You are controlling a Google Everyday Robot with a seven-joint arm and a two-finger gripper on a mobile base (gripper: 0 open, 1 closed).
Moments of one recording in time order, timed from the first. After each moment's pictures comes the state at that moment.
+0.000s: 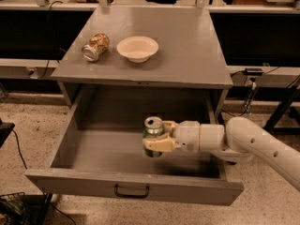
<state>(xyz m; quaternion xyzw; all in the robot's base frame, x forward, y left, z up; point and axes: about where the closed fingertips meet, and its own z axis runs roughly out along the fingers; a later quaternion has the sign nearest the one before) 0.511 -0.012 0.716 -0.41 0.65 0.44 0.47</state>
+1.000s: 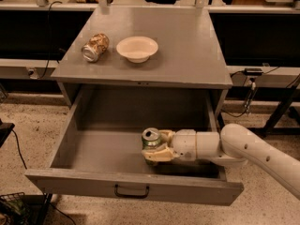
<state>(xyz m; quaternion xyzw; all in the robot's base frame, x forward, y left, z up) 0.498 -0.005 0.670 -0.46 0.63 0.43 0.46</state>
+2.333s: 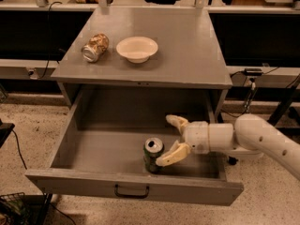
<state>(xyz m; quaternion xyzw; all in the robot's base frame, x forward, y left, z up) 0.506 -0.038 0.696 -0.46 0.65 0.40 0.45</state>
